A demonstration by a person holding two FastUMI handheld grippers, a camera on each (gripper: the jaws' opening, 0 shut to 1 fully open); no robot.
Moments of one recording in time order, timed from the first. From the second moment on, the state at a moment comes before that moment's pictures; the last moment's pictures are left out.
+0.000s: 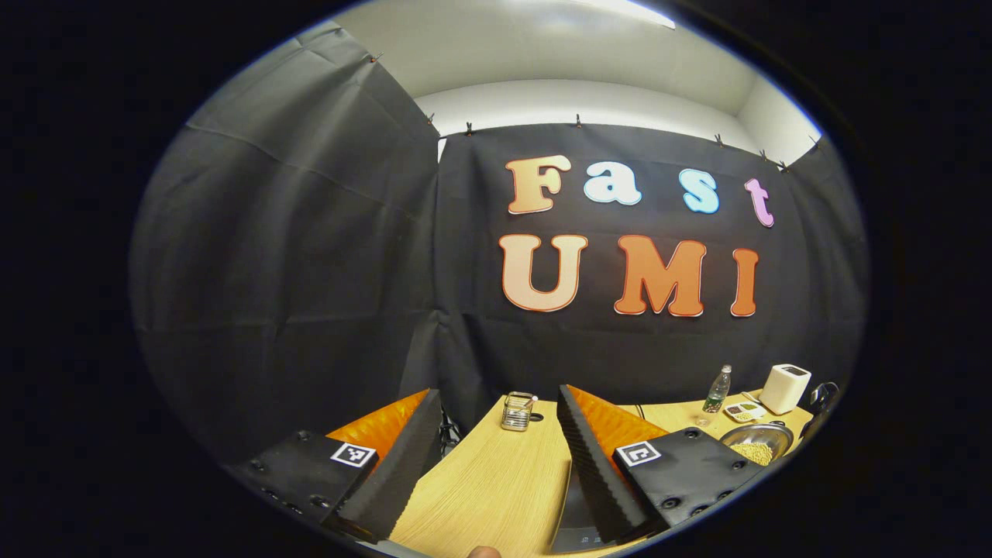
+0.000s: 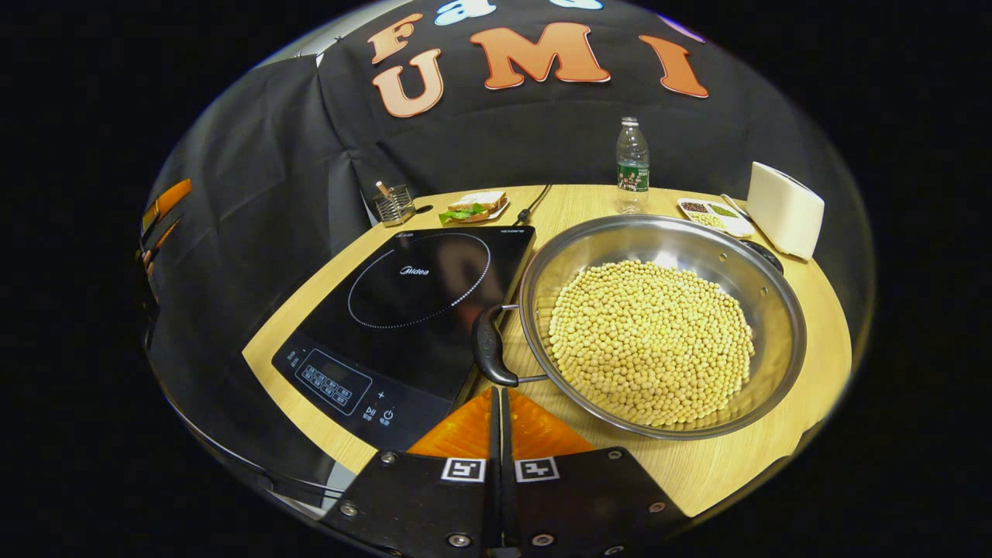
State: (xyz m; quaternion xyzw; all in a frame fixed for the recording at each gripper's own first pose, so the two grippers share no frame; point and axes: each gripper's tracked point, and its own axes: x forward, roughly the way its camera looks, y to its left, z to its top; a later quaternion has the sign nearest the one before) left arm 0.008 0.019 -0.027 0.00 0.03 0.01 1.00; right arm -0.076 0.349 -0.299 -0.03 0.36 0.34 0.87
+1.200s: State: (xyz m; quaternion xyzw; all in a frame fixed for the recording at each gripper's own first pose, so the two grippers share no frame) left arm 0.018 0.031 -0.042 0.00 0.04 0.03 1.00; right arm -0.033 0.382 -0.302 0.04 0.33 0.29 0.90
